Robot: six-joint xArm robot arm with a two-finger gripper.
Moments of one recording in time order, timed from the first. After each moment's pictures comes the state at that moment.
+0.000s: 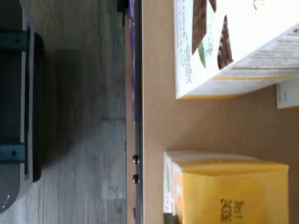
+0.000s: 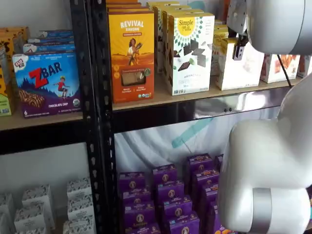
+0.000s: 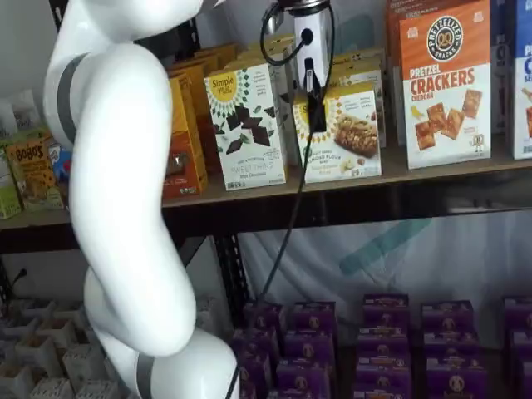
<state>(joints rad) -0.38 -0.23 -1.46 0.11 1.60 -1.94</state>
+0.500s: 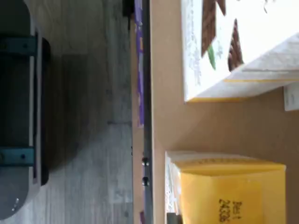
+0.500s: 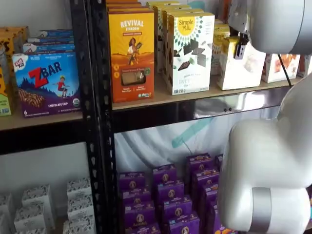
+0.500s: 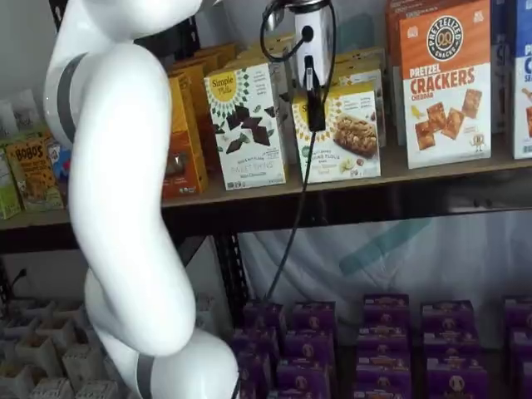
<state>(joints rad) -0.40 -0.23 -1.47 0.12 1.64 -1.95</state>
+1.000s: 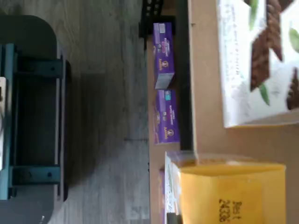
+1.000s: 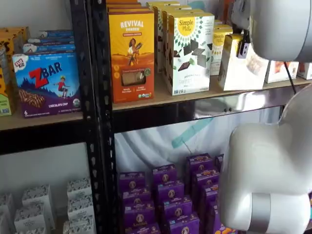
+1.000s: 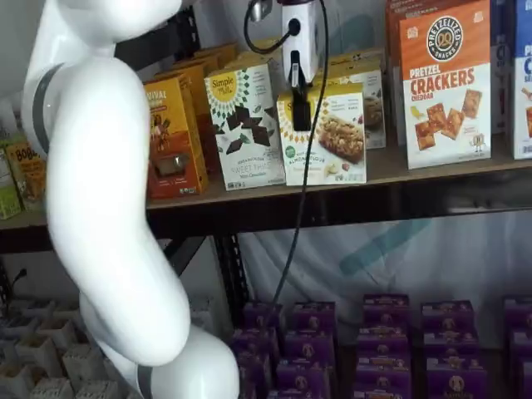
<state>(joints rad) -0.43 -0.33 -1.43 0.16 1.74 -1.96</state>
